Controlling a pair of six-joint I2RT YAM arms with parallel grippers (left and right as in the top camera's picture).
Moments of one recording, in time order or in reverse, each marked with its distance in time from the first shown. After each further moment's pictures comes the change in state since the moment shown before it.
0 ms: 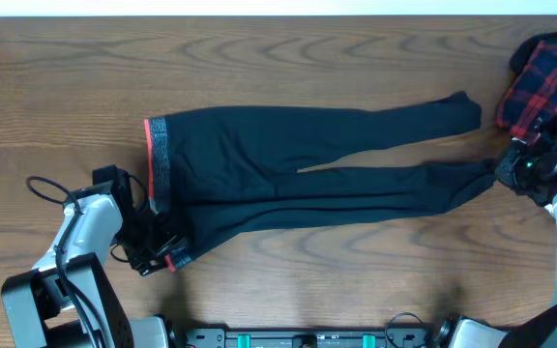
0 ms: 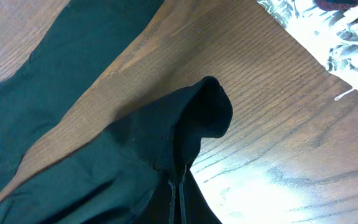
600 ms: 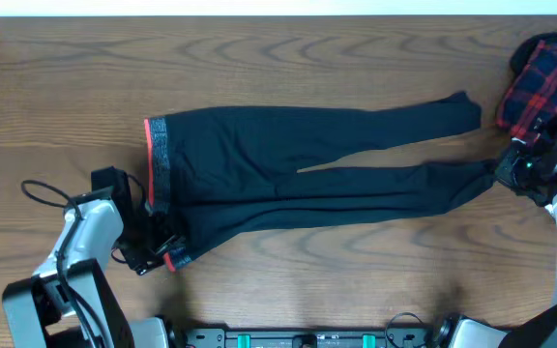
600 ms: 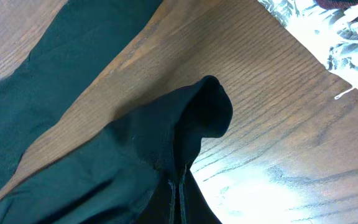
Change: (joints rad) left arm 0.002 -0.023 -0.041 0.101 -0.031 -0.053; right arm 0.000 0.000 0.000 -0.003 0.000 -0.003
